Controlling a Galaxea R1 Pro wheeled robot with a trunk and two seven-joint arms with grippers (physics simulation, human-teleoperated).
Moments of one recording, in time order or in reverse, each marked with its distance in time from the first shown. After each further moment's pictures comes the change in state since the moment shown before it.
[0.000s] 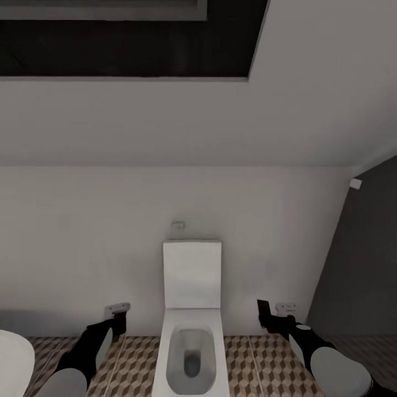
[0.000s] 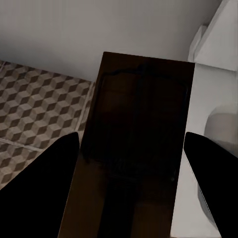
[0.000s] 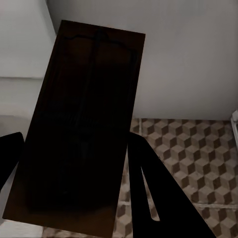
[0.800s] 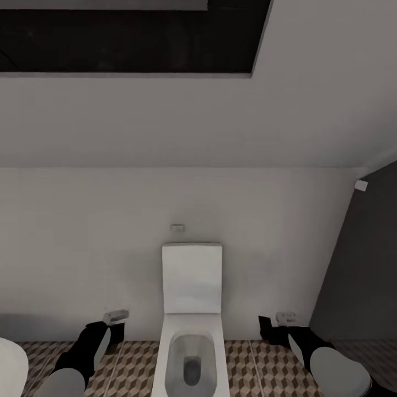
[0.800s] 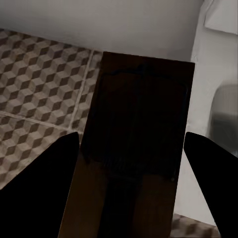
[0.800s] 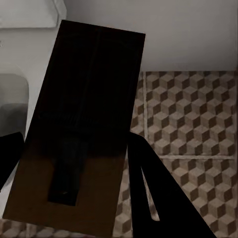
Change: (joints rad) left arm 0.000 0.011 -0.001 0.000 -0.001 0.164 -0.002; right arm 0.000 0.003 0.001 -0.001 0.015 0.235 0.001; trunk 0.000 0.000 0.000
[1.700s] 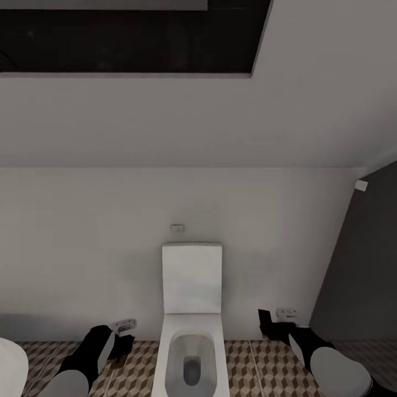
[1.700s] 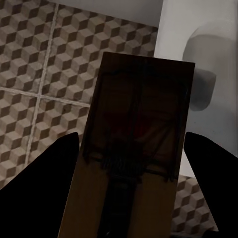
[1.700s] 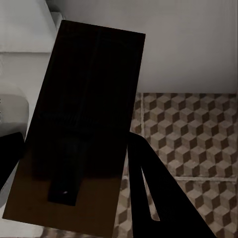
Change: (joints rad) left arm -0.002 -0.016 0.001 0.050 0.002 0.108 -0.087; right arm 0.000 -0.003 0.000 0.001 -0.001 -0.093 -0.001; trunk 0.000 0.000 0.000
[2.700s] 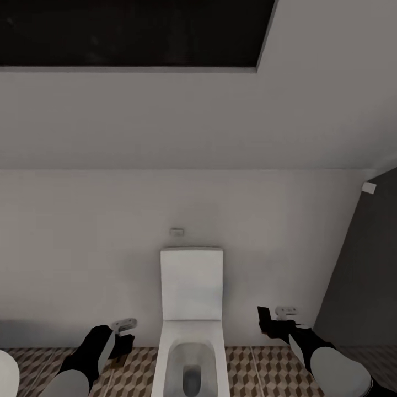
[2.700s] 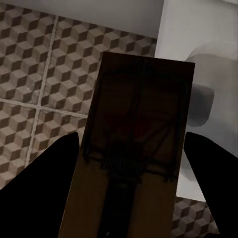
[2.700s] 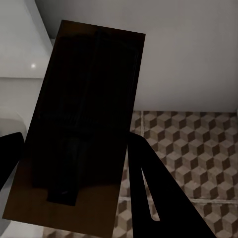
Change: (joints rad) left arm 0.000 -0.002 0.000 0.000 0.000 -0.008 0.008; right arm 0.000 0.000 0.000 0.001 -0.002 -0.047 0.002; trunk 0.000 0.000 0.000
